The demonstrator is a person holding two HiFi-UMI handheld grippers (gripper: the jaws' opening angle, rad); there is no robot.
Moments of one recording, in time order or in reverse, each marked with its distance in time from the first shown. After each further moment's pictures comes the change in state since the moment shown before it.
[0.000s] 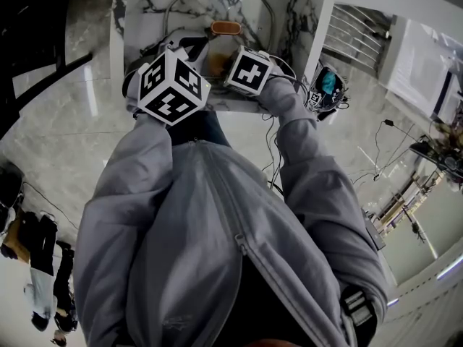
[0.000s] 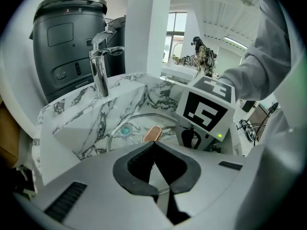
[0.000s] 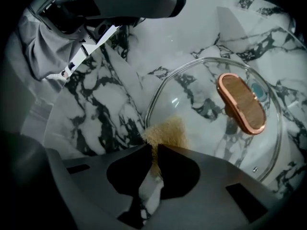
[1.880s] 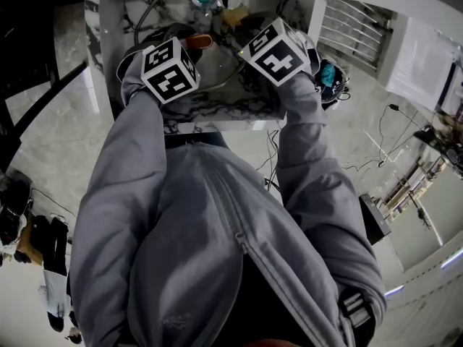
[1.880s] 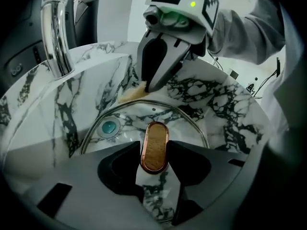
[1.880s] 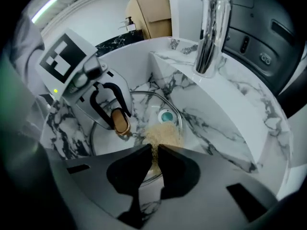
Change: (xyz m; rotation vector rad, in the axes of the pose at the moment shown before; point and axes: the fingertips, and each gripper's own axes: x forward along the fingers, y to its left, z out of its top) left arm 0.101 0.024 -0.016 0.197 0.190 -0.219; right arm -0.132 -0.154 0.012 0.144 -0.216 -0.455
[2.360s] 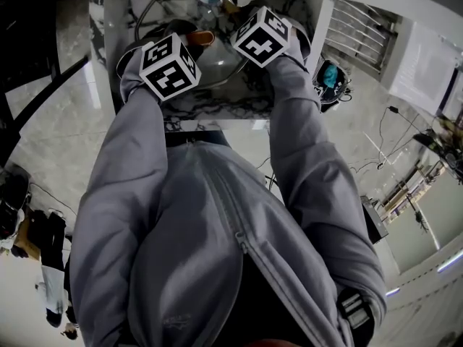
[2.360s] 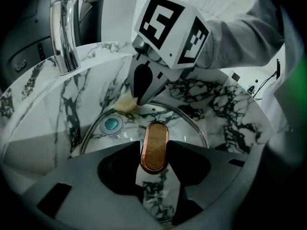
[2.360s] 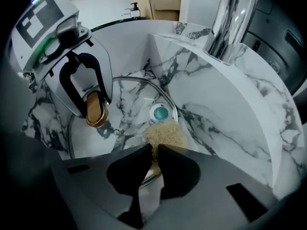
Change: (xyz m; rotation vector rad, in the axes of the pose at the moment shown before) left arm -0.003 0.004 -0.009 -0.029 -0.008 0.005; right arm 0.051 -0.024 0.002 -0.113 0.056 -0.111
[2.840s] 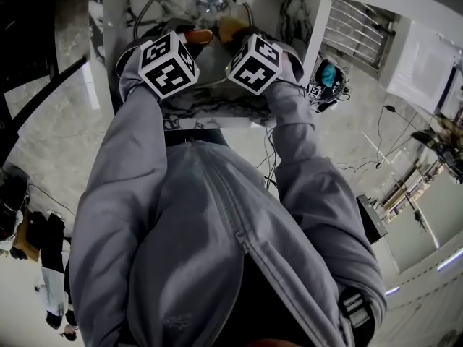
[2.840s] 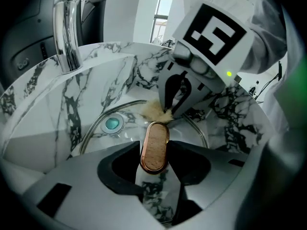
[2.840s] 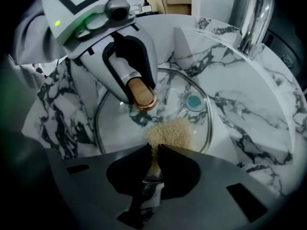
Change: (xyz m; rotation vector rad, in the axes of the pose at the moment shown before) left arm 0.000 0.000 0.000 -0.017 -0.010 0.009; right arm -0.011 0.077 -0.026 -0.028 0.061 0.145
